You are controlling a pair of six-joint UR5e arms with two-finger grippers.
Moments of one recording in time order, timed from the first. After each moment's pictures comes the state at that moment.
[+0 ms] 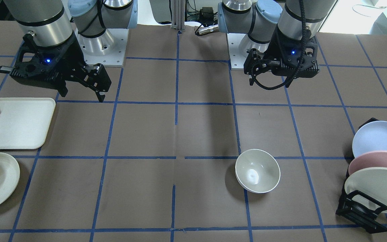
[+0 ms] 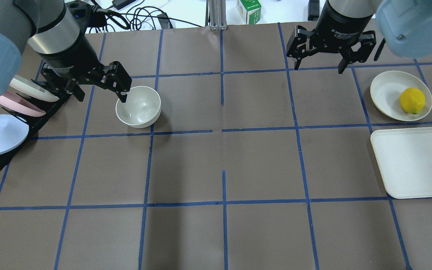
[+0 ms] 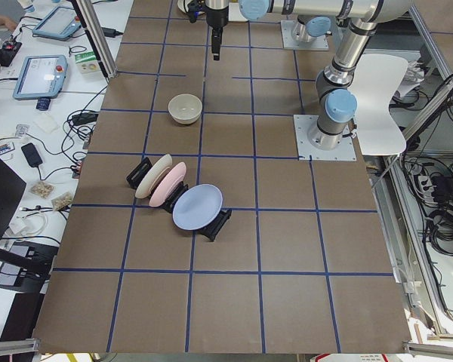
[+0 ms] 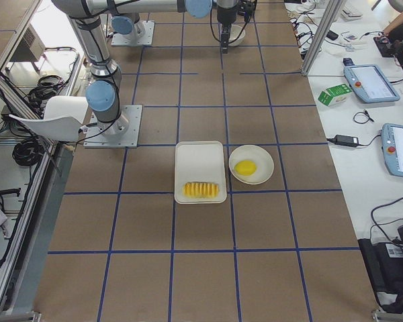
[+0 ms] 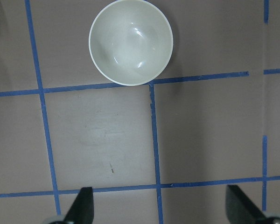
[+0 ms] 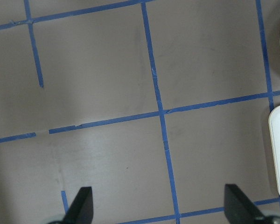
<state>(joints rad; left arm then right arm) -1.58 -1.55 -1.58 -1.59 1.59 0.06 1.62 -1.51 1.50 -1.64 -1.57 0.21</state>
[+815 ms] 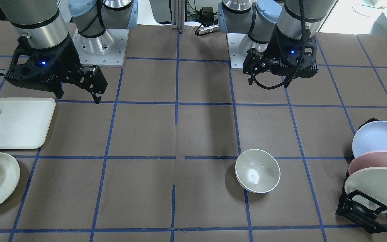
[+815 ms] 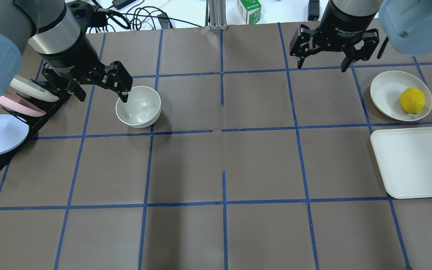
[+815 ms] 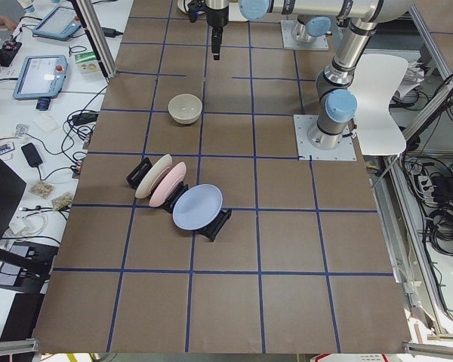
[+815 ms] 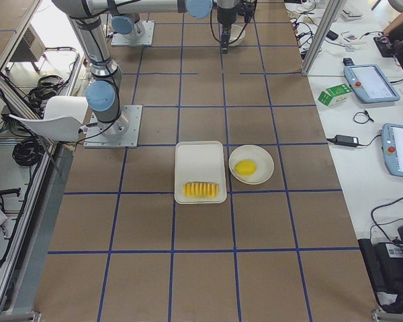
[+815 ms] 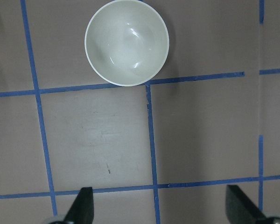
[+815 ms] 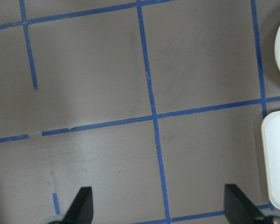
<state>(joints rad) -1.59 -1.55 -1.58 -1.59 1.59 0.06 1.58 -1.50 1.49 -1.64 -1.57 0.14</state>
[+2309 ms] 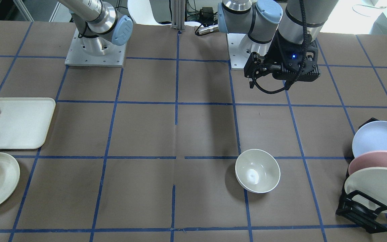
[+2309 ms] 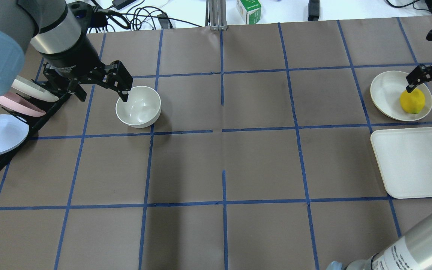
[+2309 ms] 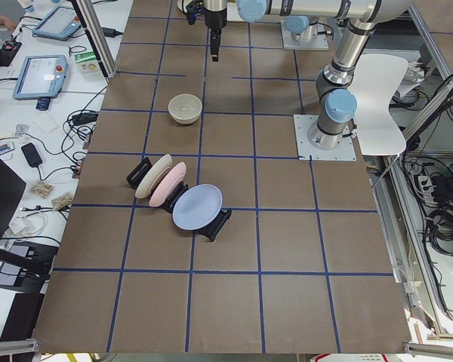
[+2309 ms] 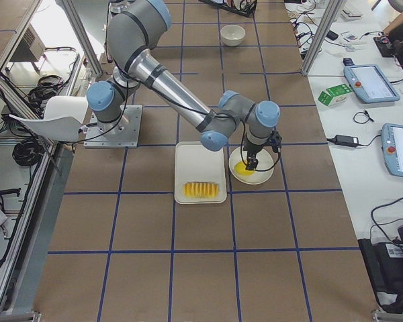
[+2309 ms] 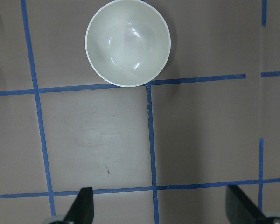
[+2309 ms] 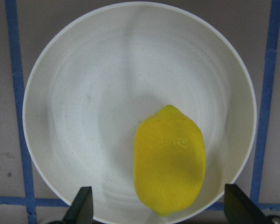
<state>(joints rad) -1.58 -1.56 -1.58 -1.58 1.59 0.05 1.00 -1.02 1.51 -2.01 -1.59 -0.60</state>
